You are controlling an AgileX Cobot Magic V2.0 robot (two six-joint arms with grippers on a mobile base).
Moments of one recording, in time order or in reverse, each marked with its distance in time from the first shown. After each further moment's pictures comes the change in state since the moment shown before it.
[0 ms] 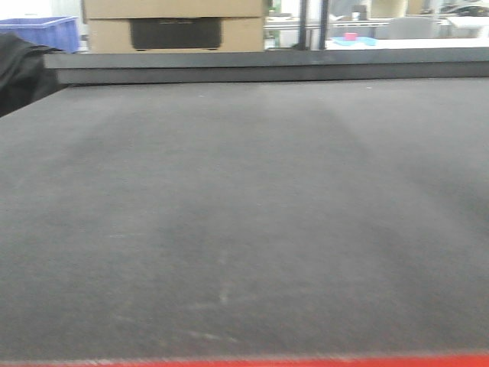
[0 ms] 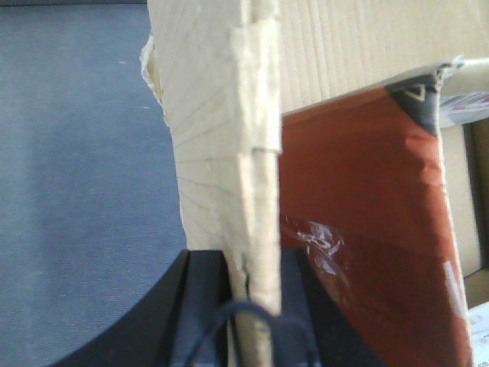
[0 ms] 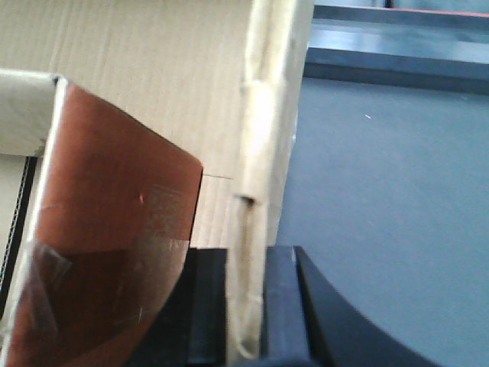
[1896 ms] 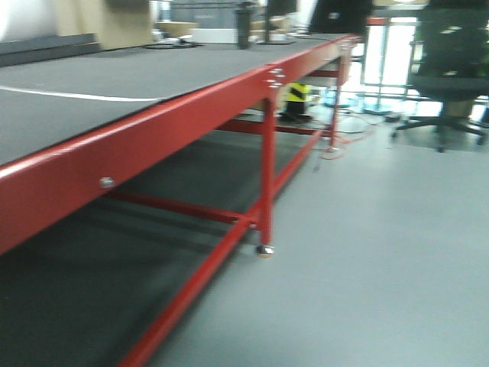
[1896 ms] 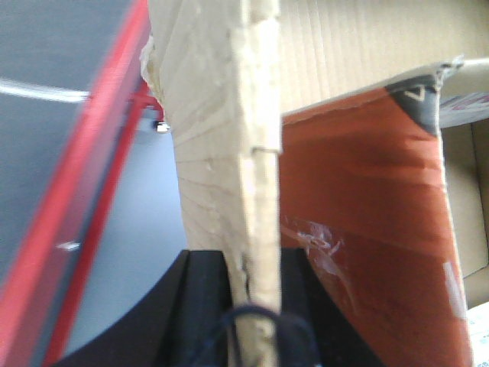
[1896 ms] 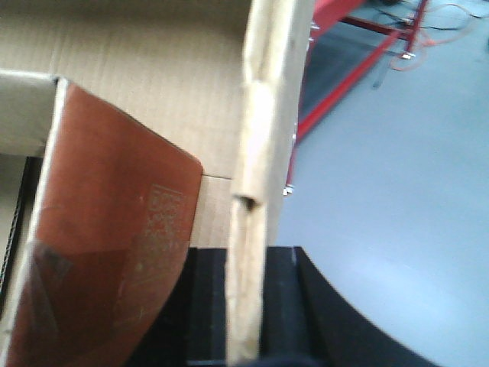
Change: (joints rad) left arm 0.000 0.002 0.000 0.000 -0.004 0.000; right arm 0.000 0.000 0.000 0.000 0.000 -0.002
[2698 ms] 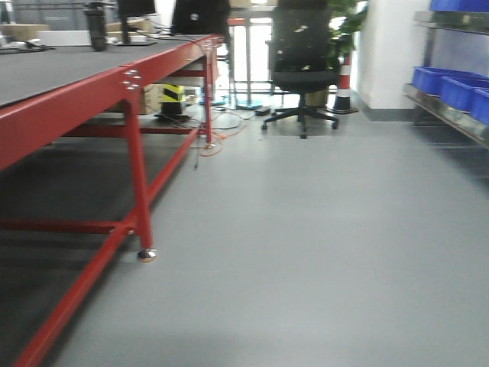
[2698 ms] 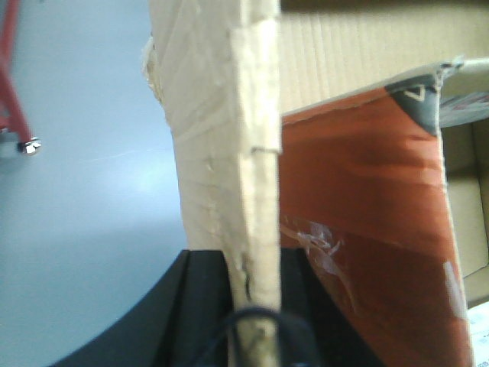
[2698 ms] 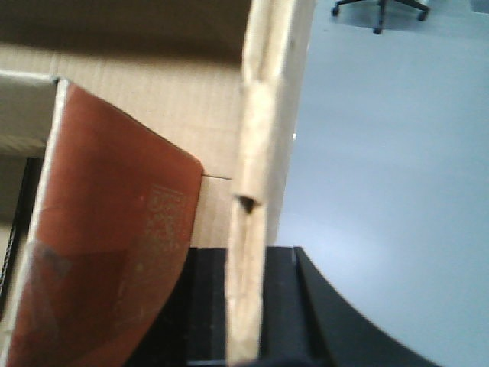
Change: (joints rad) left arm 0.000 0.000 0.000 -0.002 0.000 0.000; right arm 0.000 0.000 0.000 0.000 0.000 0.000
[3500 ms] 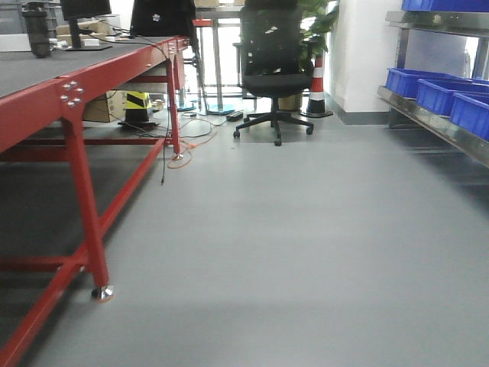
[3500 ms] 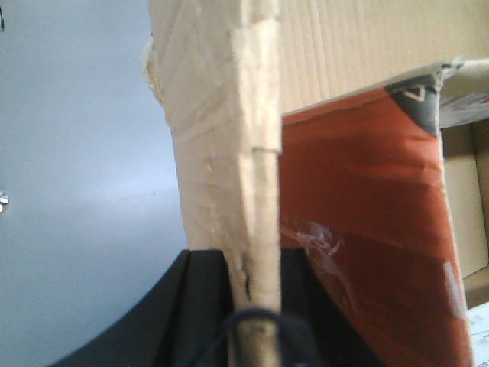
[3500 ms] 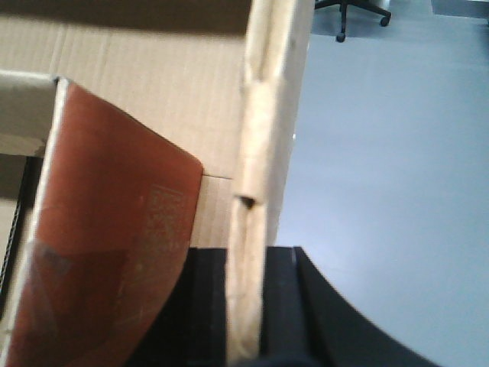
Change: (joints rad) left arm 0.000 0.000 0.000 0.000 0.000 0.000; right arm 0.000 0.000 0.000 0.000 0.000 0.000
